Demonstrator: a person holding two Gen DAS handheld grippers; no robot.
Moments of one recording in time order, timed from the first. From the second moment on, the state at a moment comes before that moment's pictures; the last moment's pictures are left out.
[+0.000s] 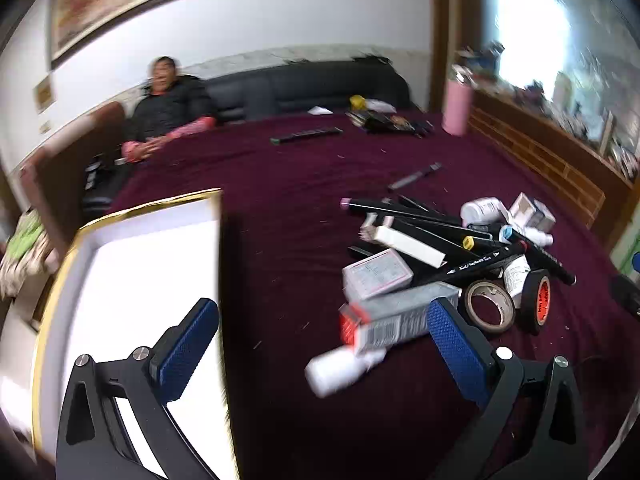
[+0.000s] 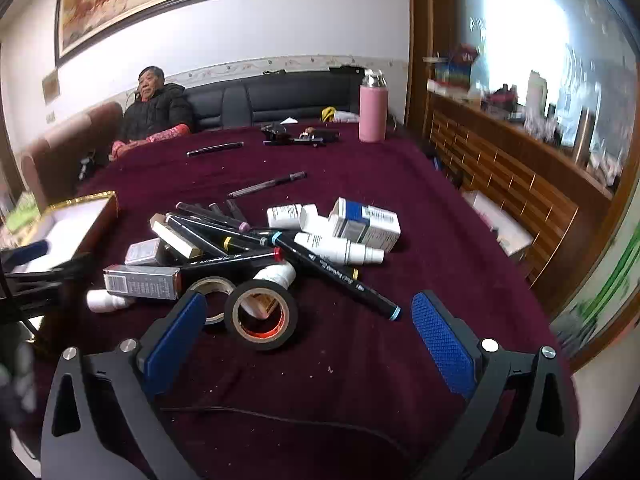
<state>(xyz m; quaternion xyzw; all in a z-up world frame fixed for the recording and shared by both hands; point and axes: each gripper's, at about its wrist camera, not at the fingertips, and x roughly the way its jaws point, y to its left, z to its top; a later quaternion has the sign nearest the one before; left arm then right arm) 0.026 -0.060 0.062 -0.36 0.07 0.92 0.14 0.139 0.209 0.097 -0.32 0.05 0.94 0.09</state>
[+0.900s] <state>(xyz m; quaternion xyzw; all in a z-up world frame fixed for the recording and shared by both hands) 0.054 0.011 0.039 -0.43 0.15 0.84 0.29 0.156 0.262 0.098 -0.33 0.15 0.93 0.07</state>
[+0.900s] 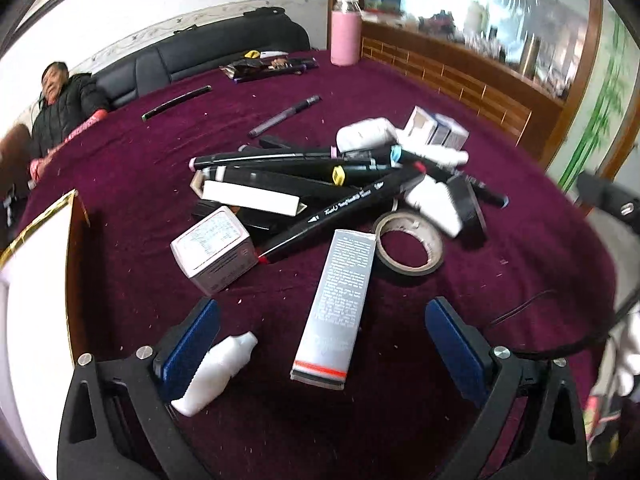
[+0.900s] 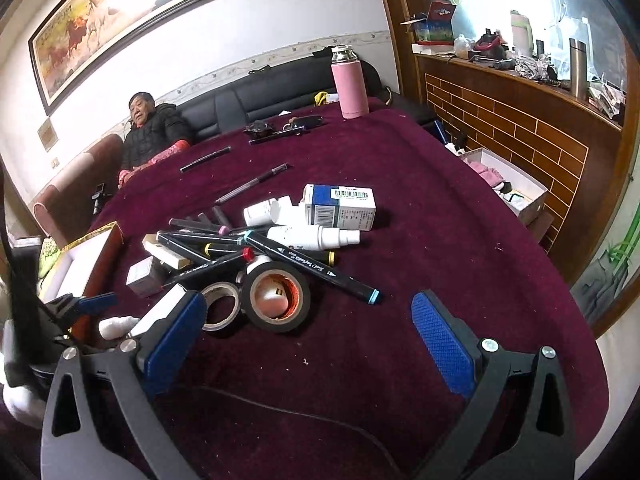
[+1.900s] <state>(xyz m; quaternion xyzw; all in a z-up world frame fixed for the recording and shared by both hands) 0.052 0.026 0.012 -0.45 0.15 0.84 0.24 0.142 0.255 0.096 -0.36 0.09 0.93 0.03</state>
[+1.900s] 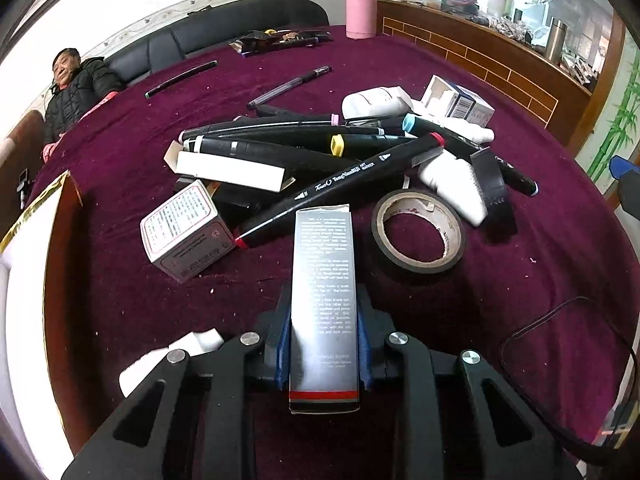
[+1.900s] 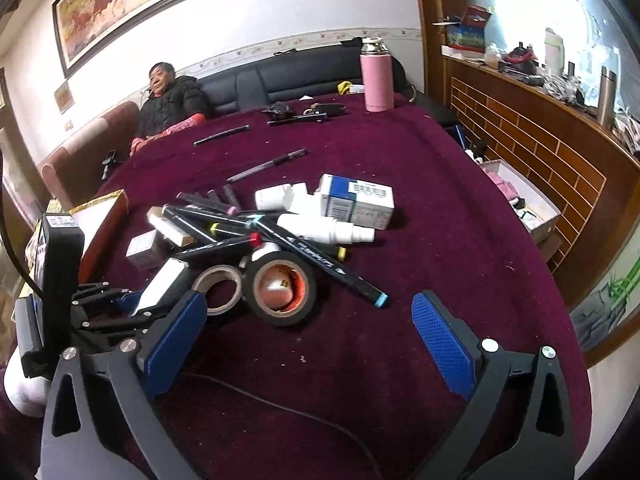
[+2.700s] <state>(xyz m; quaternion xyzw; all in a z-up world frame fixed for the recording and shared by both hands) 0.080 -0.045 0.045 -0.44 0.08 0.86 0.22 0.069 0.193 0.050 -0.46 -0.05 0.89 0.01</state>
